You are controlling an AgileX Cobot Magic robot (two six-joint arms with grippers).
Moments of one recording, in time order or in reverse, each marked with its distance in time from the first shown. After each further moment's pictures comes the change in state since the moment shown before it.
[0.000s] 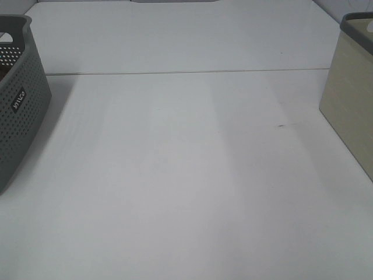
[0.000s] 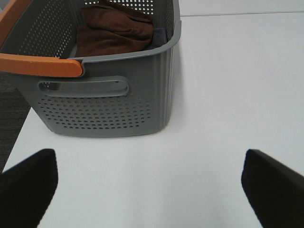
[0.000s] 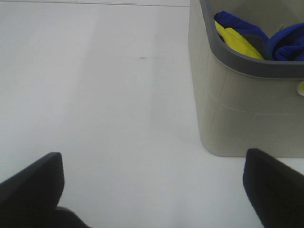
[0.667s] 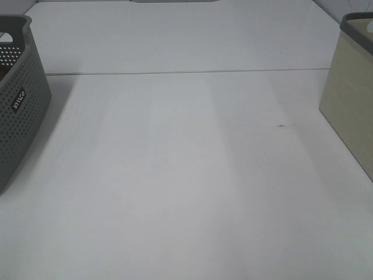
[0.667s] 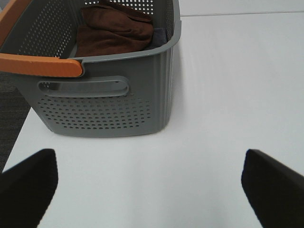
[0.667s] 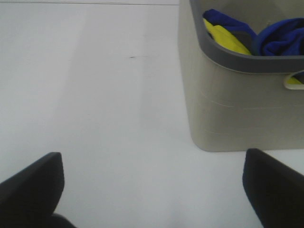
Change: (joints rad) left arm 0.000 0.000 0.000 0.000 0.000 0.000; right arm -0.094 0.000 0.002 0.022 -0.002 -0.027
